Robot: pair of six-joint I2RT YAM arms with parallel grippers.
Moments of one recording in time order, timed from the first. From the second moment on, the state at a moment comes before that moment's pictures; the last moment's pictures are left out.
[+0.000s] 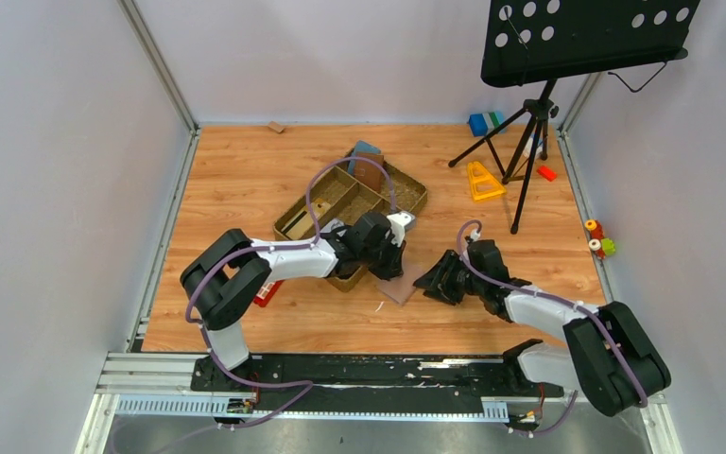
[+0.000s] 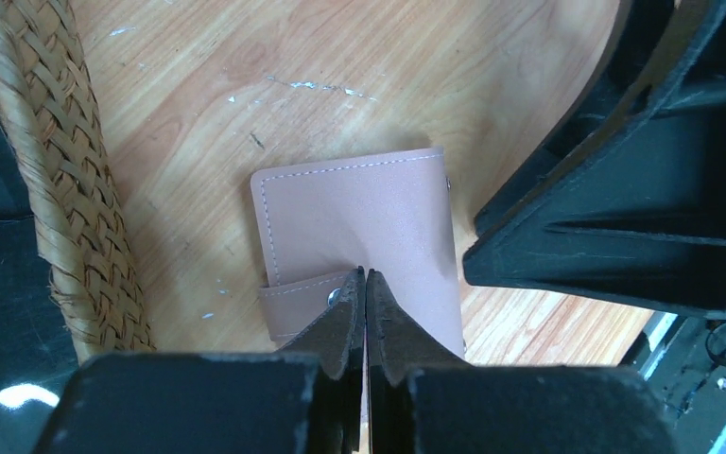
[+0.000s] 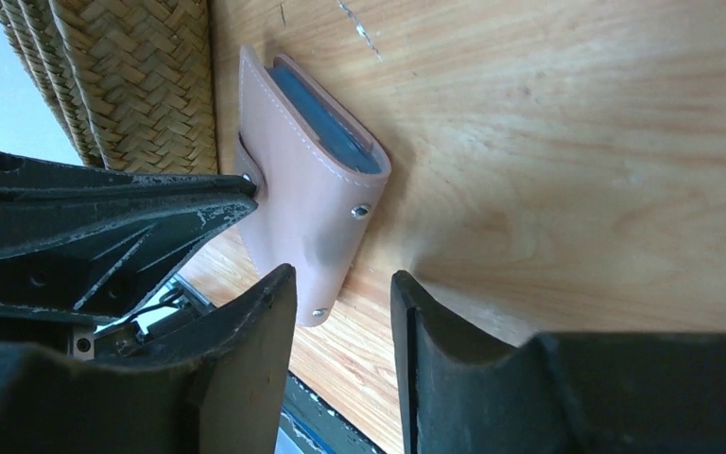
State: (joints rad) left arm -0.89 1.77 1.00 0.02 0.21 -0.30; right arm 0.41 1.20 0.29 0.18 -0.39 1.02
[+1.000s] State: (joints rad) left arm -0.85 1.62 0.88 0.04 0.07 -0.32; right arm 0.47 1.46 0.40 0.35 -0.47 0.96
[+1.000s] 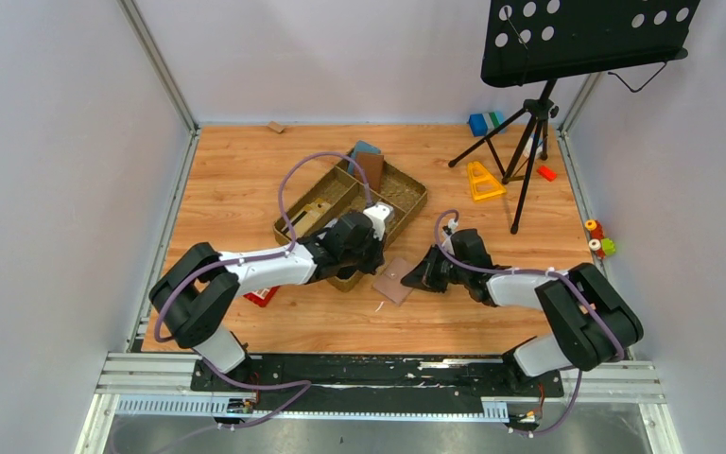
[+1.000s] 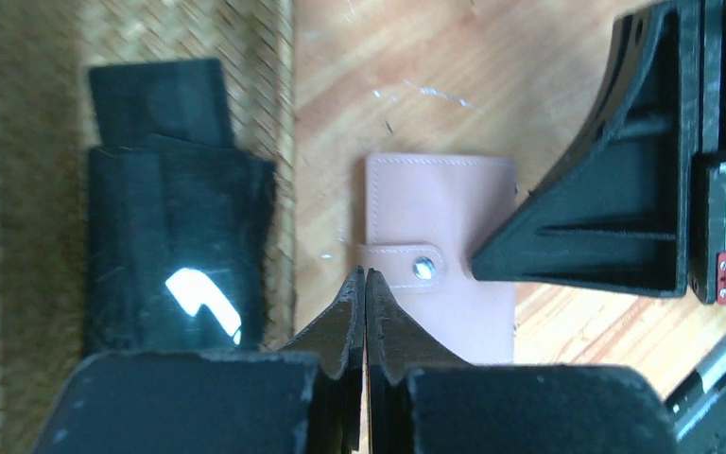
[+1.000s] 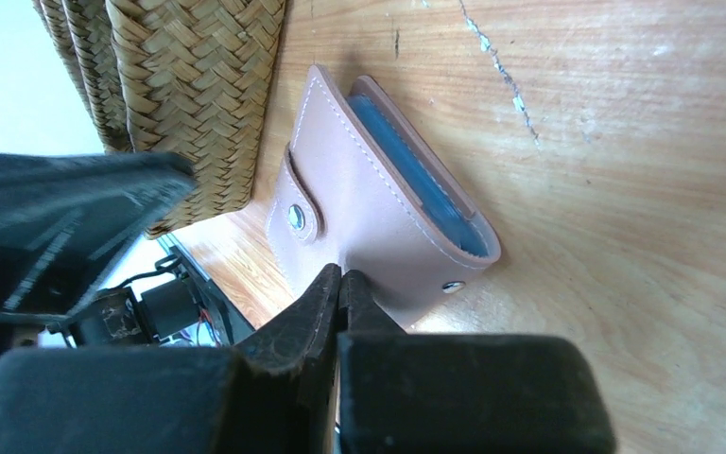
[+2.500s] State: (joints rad) left arm -0.85 1.73 1.00 -0.06 0.05 -0.25; right arm 0.48 1.39 0.42 0.13 -0.40 0.85
